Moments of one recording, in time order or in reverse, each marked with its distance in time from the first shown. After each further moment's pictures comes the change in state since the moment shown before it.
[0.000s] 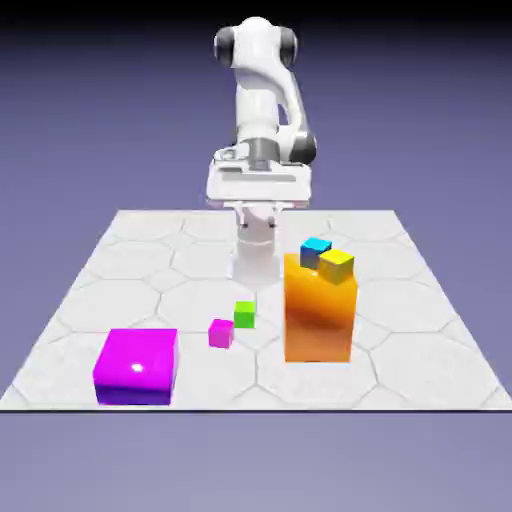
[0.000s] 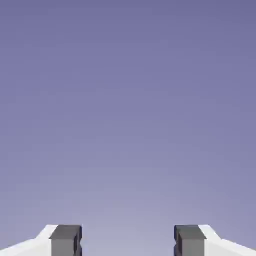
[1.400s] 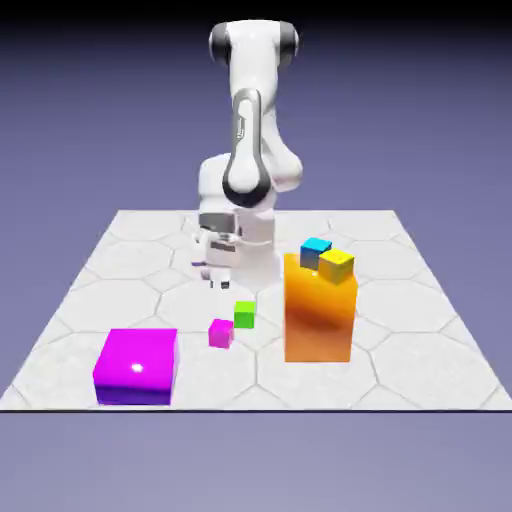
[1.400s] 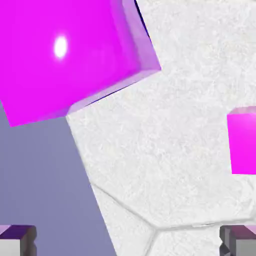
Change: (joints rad) arm 0.046 0.307 -0.065 -0.058 1.827 0.121 0.219
